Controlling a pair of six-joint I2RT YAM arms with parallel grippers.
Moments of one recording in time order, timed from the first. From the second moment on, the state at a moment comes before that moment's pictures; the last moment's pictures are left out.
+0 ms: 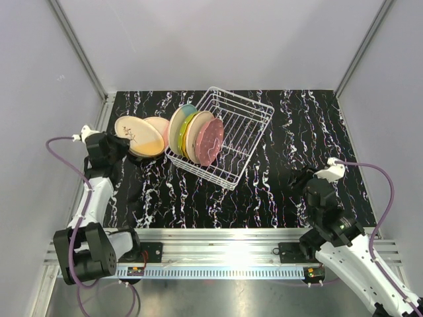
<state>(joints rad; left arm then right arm) 0.22 1.11 0.66 0.05 0.08 -0.80 0.57 0.39 0.51 -0.50 0.60 0.69</state>
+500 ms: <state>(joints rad) 0.15 1.05 0.86 -0.26 -0.05 -0.59 0.57 0.42 0.58 -0.52 0.58 0.70</state>
